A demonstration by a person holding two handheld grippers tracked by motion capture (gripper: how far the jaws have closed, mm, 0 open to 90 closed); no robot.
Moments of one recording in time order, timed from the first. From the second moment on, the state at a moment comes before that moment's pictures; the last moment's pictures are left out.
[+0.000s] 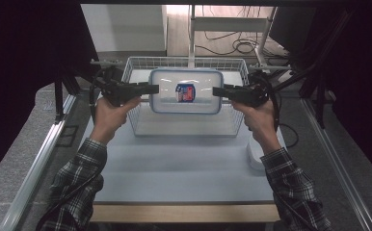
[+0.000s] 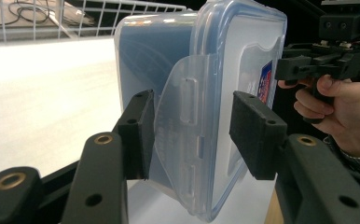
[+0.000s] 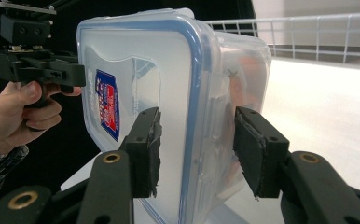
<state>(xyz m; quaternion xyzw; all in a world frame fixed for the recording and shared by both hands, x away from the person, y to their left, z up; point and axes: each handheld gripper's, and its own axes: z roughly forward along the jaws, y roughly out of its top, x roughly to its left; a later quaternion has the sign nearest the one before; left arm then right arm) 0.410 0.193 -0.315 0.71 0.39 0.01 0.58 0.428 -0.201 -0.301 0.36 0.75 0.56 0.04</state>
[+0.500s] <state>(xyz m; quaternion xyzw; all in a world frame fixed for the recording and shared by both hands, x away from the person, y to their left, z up) 0.446 0.189 -0.320 0.70 0.40 0.01 0.59 0.462 -0.200 -0.295 0.38 0.73 0.56 0.05</state>
